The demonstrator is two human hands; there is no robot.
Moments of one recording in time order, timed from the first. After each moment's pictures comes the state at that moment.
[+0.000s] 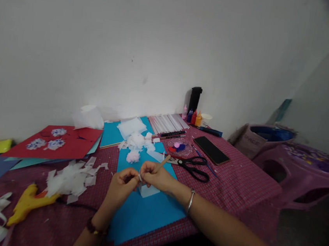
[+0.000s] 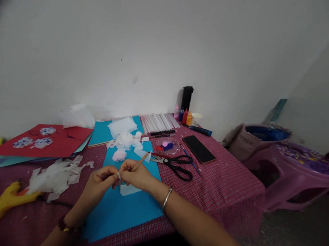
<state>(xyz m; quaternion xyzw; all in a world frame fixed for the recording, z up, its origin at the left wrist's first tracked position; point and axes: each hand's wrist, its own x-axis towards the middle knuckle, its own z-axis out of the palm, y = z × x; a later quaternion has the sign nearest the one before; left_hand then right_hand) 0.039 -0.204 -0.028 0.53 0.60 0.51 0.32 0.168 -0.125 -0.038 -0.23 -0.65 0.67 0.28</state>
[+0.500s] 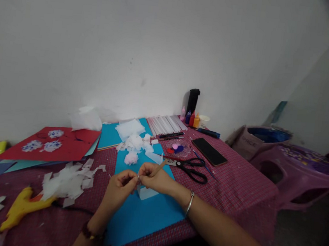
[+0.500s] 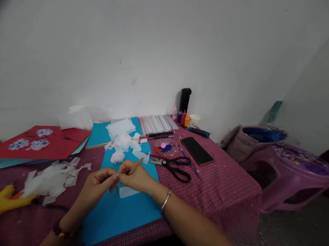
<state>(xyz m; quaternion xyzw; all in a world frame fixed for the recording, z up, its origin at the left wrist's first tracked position) 0.038 -0.203 -0.028 0.54 0.59 0.50 0.33 0.169 -0.124 -0.040 -0.24 -0.68 0.62 0.30</state>
